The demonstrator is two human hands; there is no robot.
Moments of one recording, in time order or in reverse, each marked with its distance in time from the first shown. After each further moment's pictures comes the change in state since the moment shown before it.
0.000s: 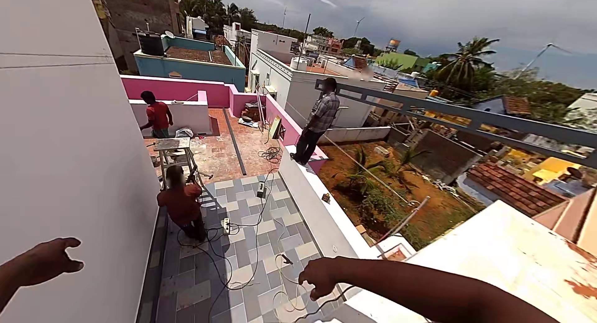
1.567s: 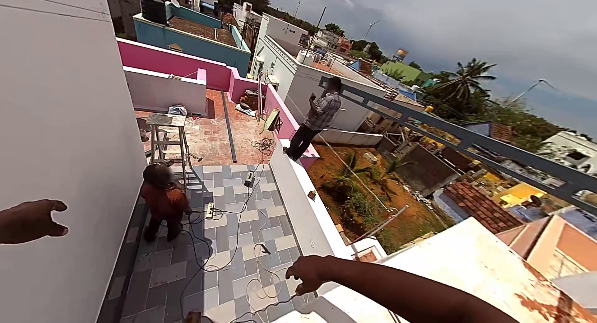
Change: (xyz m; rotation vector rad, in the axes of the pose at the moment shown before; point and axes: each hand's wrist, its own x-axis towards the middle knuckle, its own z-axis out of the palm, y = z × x) left_hand -0.128 0.105 -0.022 -0.123 0.043 -0.040; right_hand -0.003 0.015 0.017 0.038 -0.042 0.022
